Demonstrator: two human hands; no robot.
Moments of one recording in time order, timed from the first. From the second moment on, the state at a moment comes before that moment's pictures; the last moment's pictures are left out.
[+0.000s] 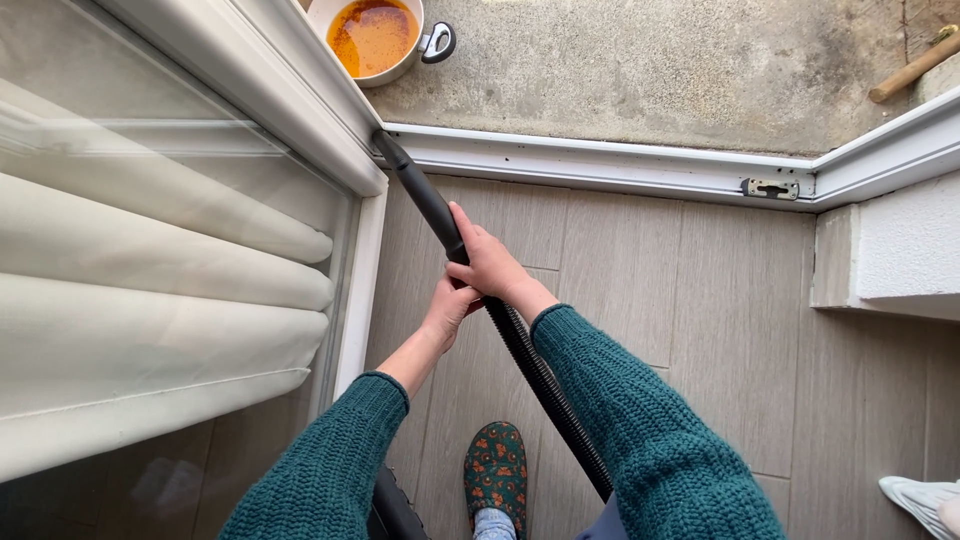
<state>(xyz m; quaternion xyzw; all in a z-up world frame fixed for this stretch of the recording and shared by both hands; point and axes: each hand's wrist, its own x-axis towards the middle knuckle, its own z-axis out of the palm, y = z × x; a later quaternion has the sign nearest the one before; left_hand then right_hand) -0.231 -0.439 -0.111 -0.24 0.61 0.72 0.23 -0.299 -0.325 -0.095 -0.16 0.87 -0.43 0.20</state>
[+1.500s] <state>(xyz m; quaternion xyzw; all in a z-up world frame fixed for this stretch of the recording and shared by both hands) -0.176 -0.290 -0.057 -0.01 0.52 0.75 0.41 -0.184 -0.150 0.035 0.04 0.95 -0.26 0.16</state>
